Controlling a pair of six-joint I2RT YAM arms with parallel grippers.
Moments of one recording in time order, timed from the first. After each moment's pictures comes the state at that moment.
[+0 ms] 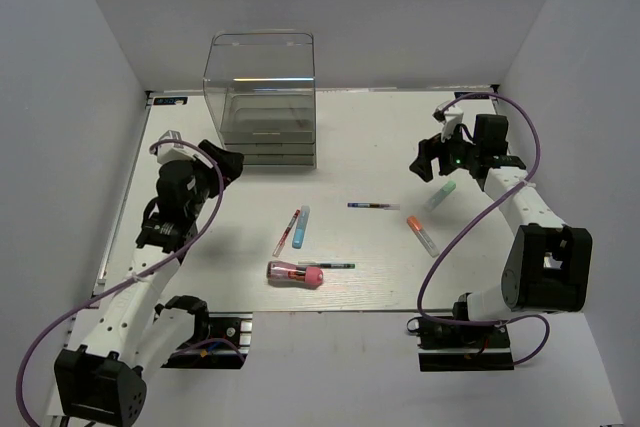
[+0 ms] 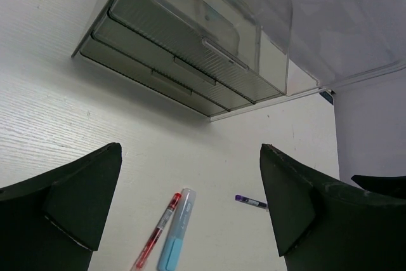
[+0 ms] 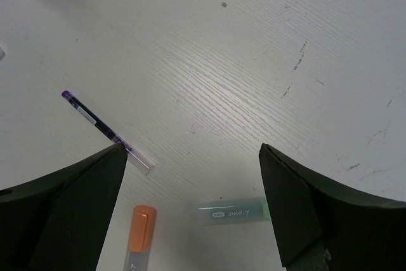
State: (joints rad) left arm -0.20 0.84 0.67 -0.12 -0.08 -0.75; right arm -0.02 1.44 0.99 -0.25 -0.61 -0.35
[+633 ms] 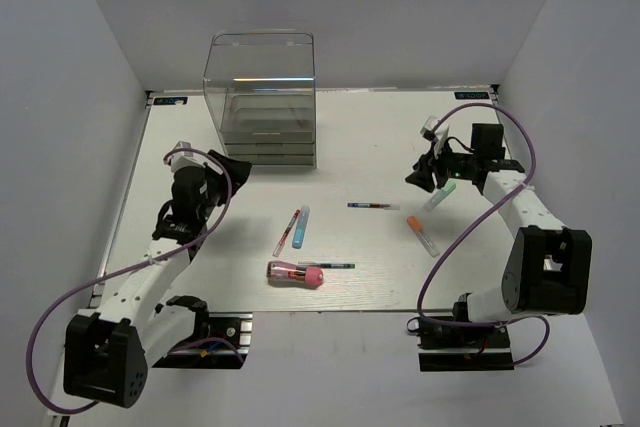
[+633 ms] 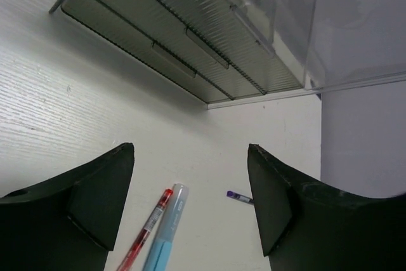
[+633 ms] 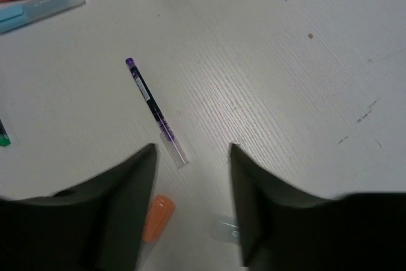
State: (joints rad) left arm -0.21 0.96 0.55 0.08 -0.04 -0.89; right arm -0.02 1.43 0.96 -0.36 -0.89 -0.67
